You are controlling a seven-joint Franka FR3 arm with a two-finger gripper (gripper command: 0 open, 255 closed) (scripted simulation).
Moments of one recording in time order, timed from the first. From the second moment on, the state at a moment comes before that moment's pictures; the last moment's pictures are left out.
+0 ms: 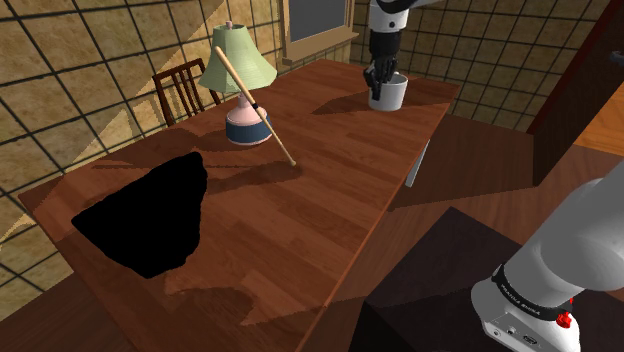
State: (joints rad) arm -0.07 -0.12 -0.02 -1.89 -0.05 1.76 -0.13
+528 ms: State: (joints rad) arm 0.01 -0.17 0.08 -1.95 -0.03 1.75 0.05
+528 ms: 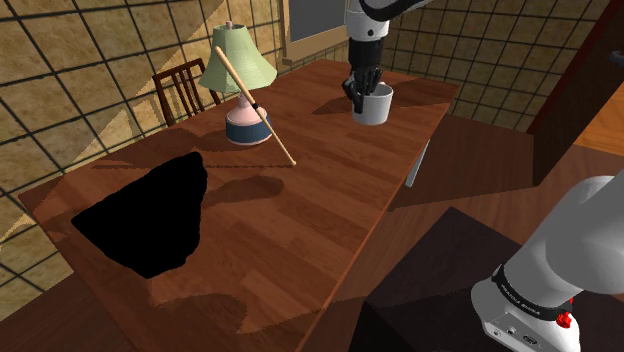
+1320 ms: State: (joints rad) arm 0.14 -0.15 0.26 -1.92 0.00 1.74 0.35
